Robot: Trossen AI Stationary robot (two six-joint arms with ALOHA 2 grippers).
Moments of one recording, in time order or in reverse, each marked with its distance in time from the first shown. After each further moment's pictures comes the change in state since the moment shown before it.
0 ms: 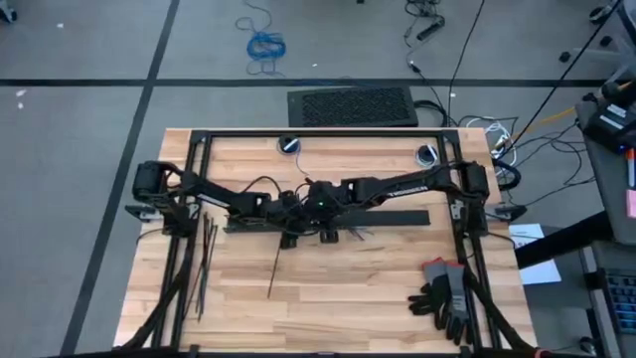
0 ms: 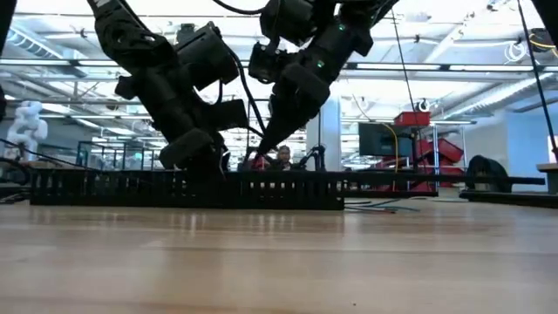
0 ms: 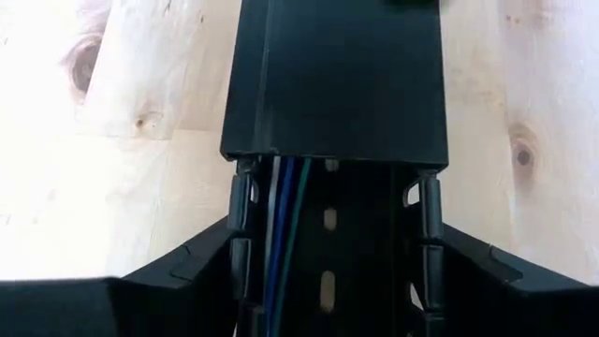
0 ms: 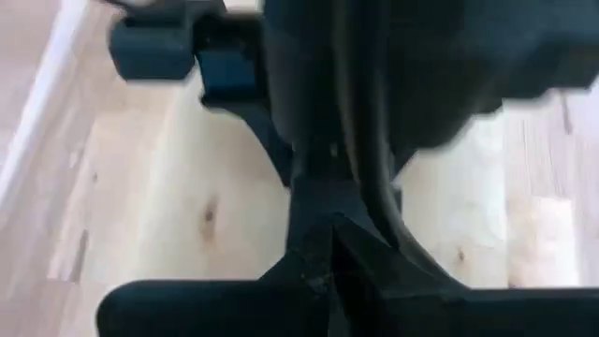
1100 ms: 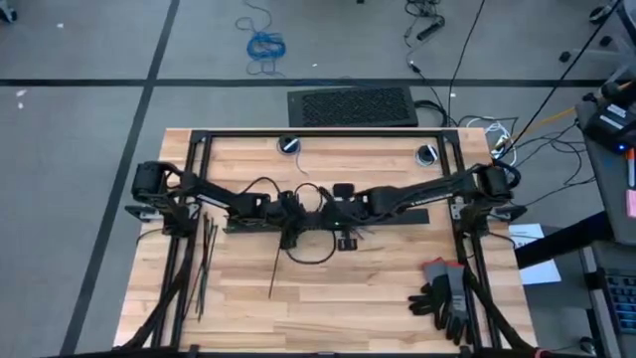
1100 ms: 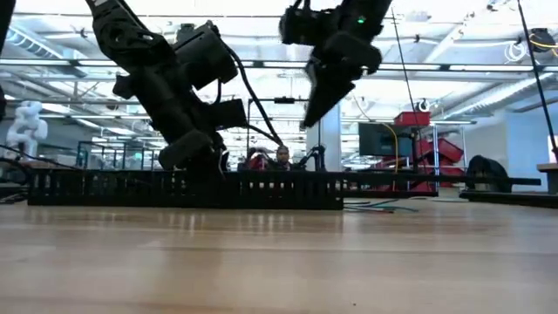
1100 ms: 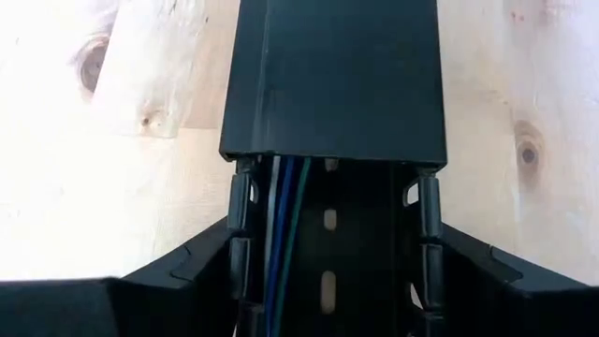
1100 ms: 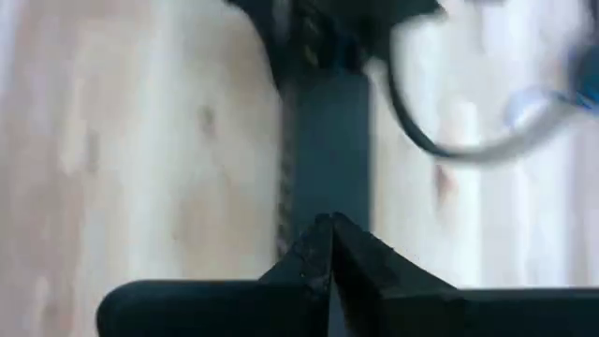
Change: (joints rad) left arm 0.001 0.000 -0.007 0.002 -0.023 0.012; right arm 0.144 -0.169 0.002 -0.358 0.334 0.132
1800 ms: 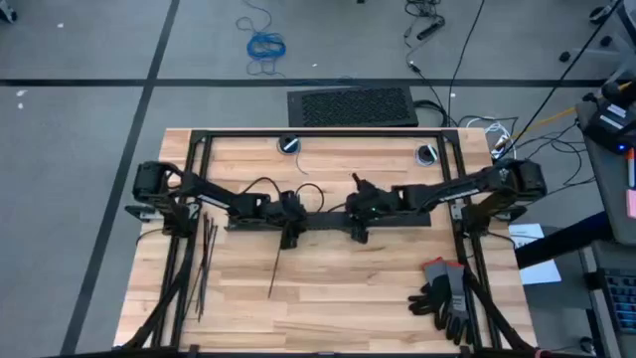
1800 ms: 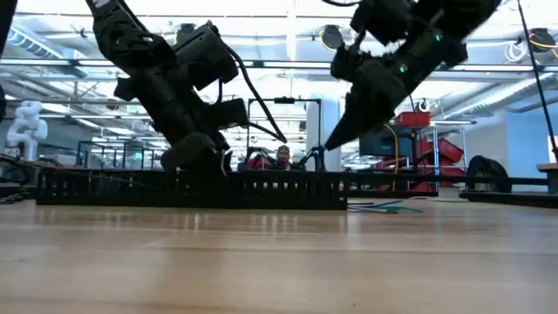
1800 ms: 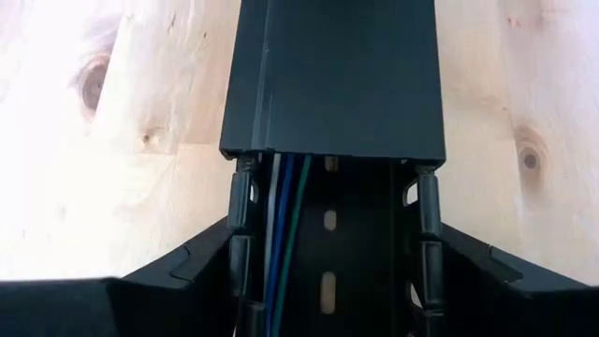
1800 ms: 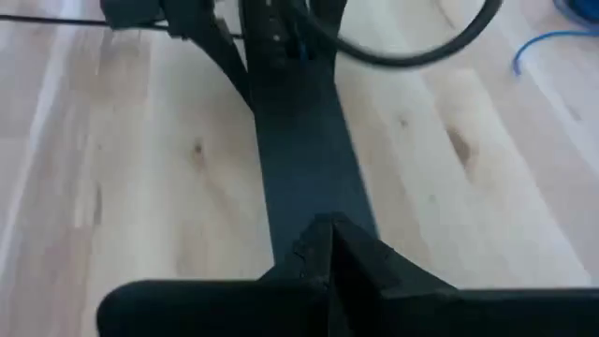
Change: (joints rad) left arm 0.000 0.002 -0.002 0.045 -0.006 0.026; right arm -0.117 -0.255 -0.634 0.768 -0.195 0.152
